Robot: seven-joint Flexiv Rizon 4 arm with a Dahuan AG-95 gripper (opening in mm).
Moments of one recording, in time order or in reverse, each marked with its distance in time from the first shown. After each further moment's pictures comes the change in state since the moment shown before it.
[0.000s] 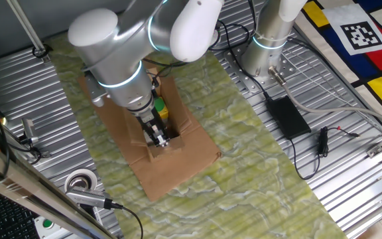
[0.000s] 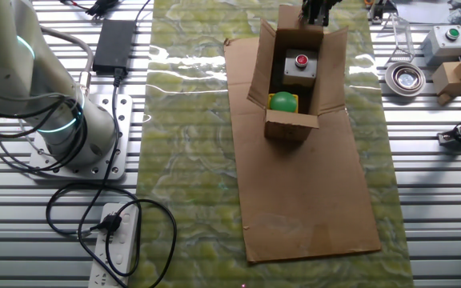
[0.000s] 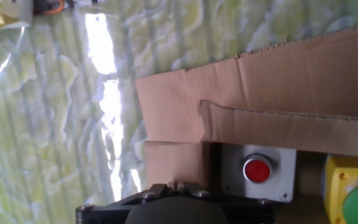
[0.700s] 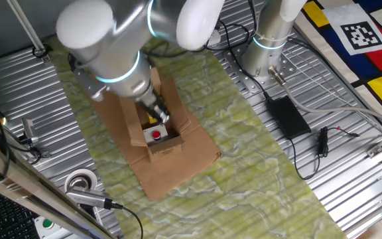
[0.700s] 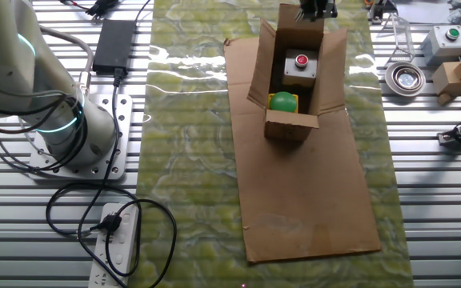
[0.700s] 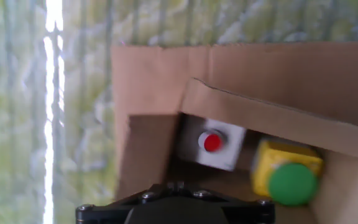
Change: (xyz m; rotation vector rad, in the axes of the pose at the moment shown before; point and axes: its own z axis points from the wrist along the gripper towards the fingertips) arm 0.038 -0.052 -0.057 0.195 0.095 -0.201
